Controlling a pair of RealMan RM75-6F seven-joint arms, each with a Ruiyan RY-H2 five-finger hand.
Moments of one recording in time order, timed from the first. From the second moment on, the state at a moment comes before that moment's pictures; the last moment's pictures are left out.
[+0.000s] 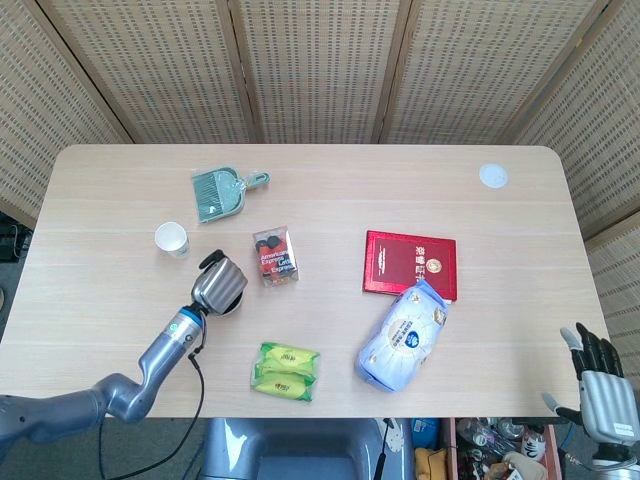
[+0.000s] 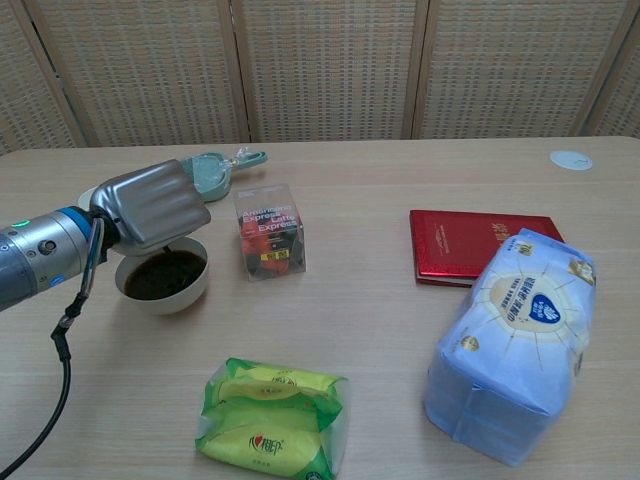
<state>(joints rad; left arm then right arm) -0.79 -1.69 -0.03 -1.17 1.28 1.01 1.21 -0.06 -1.30 0.02 -1.41 -1.48 1.52 0.04</state>
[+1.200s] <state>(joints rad) -0.78 -1.65 -0.01 -1.20 1.19 1.00 1.26 -0.06 -1.30 0.02 -1.41 -1.49 1.52 0.05</state>
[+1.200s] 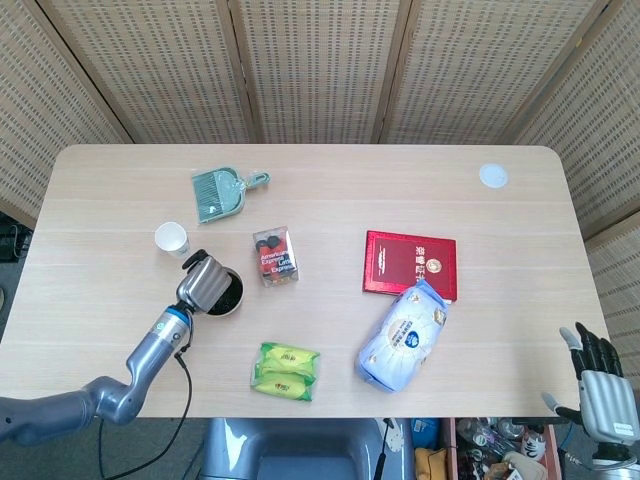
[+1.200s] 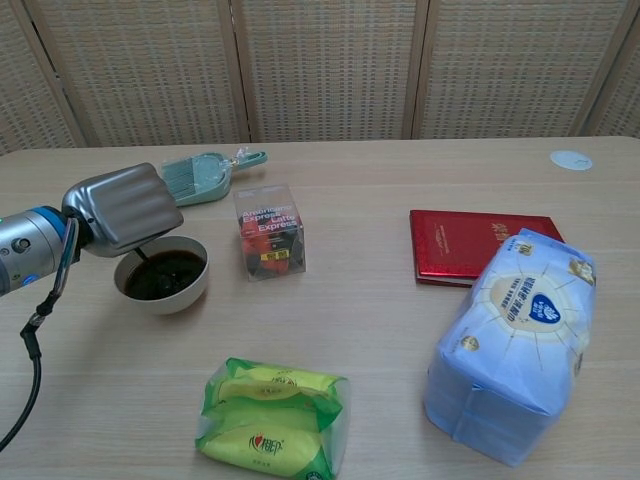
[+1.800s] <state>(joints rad) -0.81 -1.69 -0.04 -1.17 1.16 0.99 1.27 -0.07 -1.30 0.02 -1.40 -1.48 1.53 0.05</state>
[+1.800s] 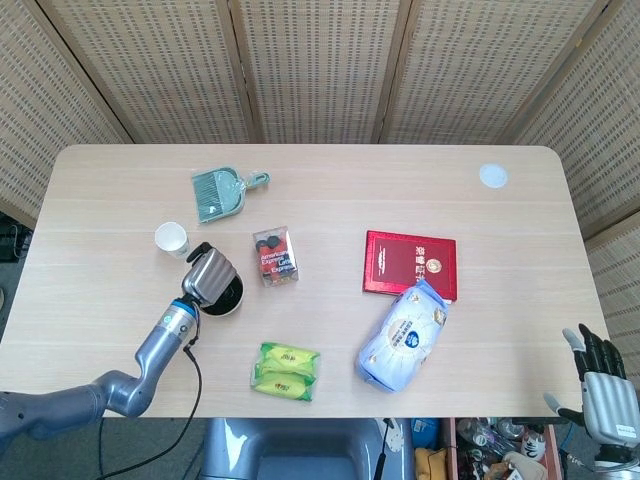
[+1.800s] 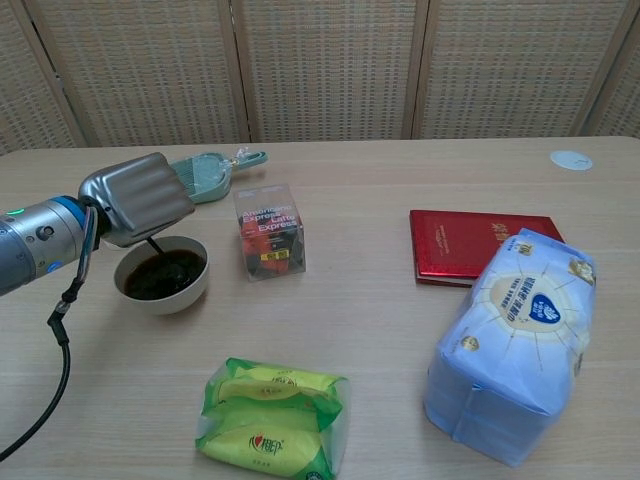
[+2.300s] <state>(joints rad) -0.79 -1.66 -0.01 -1.19 1.16 1.01 1.25 -0.07 -1.30 0.03 -1.40 -1.49 1.53 0.05</state>
